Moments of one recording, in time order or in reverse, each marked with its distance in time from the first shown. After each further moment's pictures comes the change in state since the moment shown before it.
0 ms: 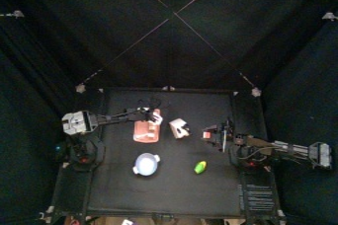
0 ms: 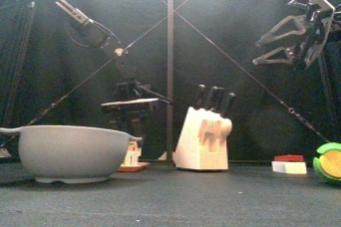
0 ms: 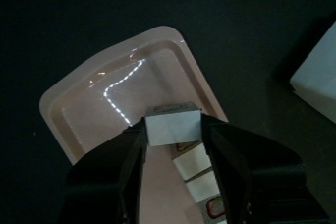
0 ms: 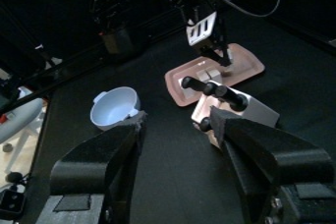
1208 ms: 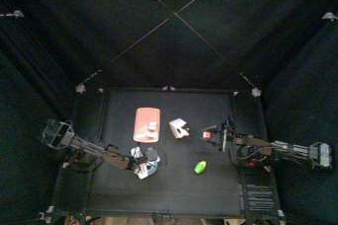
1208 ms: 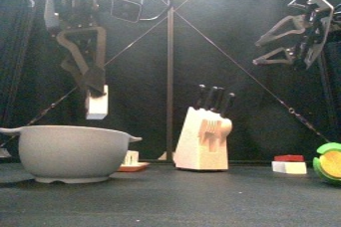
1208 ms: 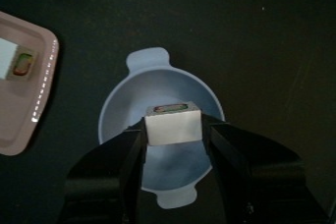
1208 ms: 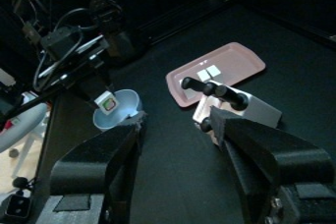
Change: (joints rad) left arm -0.683 -0.272 0.239 0.002 -0.041 -0.008; right arm 0.000 0.002 0.000 0.034 0.000 0.000
